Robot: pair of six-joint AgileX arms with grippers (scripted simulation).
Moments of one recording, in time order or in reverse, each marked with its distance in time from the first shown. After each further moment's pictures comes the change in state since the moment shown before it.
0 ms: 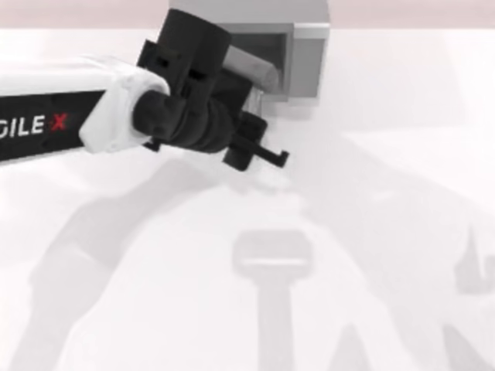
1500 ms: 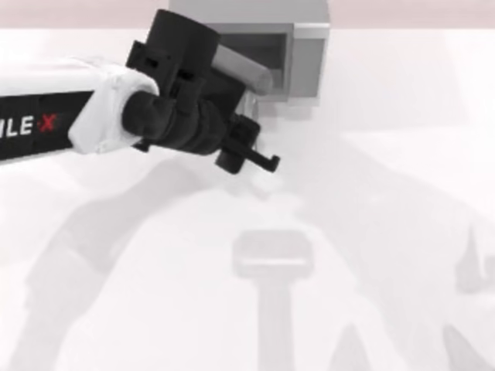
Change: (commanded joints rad) left arm 0.021 -0.019 -0.024 -0.001 0.044 0.052; right arm 0.000 0.000 0.000 0.000 0.000 0.000
